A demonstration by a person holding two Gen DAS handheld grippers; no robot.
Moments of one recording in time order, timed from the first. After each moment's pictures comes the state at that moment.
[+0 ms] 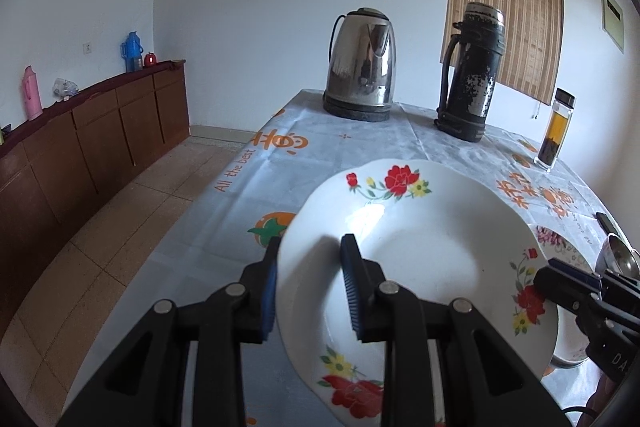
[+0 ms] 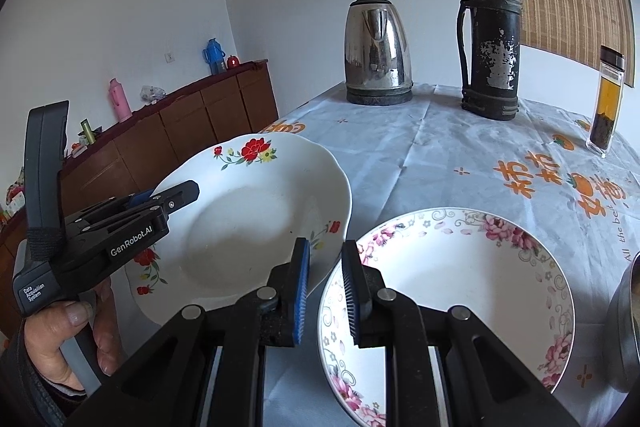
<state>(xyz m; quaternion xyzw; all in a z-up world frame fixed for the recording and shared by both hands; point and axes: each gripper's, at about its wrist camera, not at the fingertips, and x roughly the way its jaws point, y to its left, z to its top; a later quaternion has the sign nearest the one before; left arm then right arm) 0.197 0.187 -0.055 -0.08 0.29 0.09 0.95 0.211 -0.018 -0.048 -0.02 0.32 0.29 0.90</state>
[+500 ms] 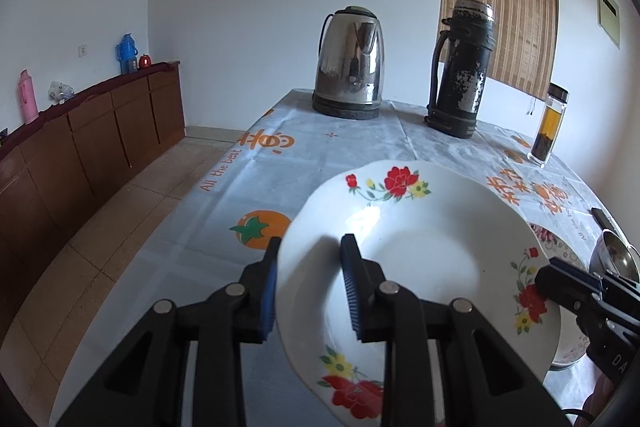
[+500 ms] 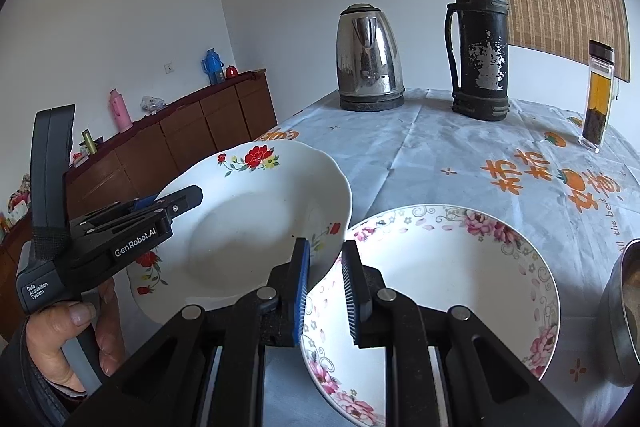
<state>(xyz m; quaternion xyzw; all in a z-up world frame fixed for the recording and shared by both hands) 0.199 0.167 -0.052 -0.07 0.29 0.09 0.95 0.205 -0.037 -0.048 0.00 0.30 0.28 0.91</state>
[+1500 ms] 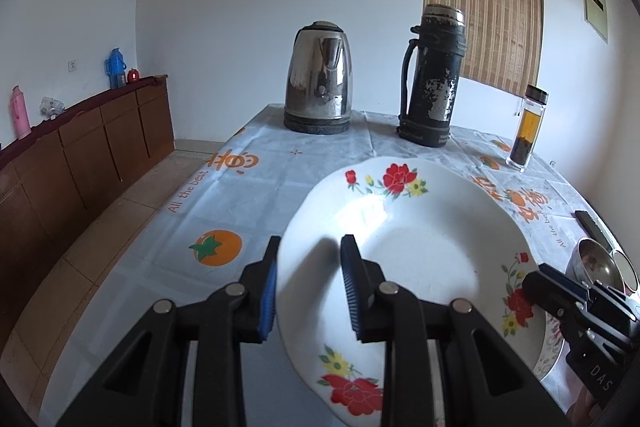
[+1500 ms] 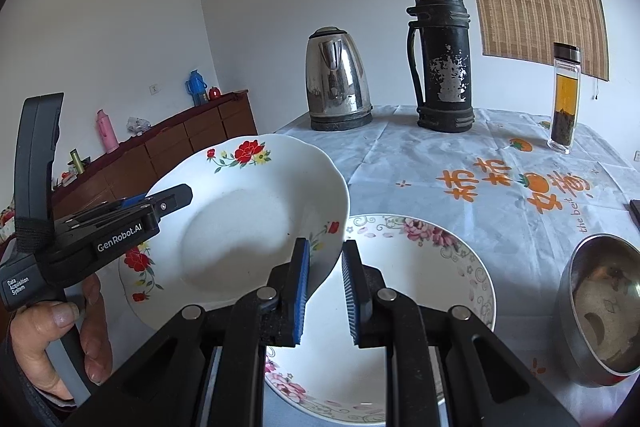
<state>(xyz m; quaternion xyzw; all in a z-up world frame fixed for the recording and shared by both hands) 0.200 0.120 -0.029 -0.06 0.27 0.07 0.96 0.191 -0.079 -0.038 0.02 0.27 0.25 0.93</state>
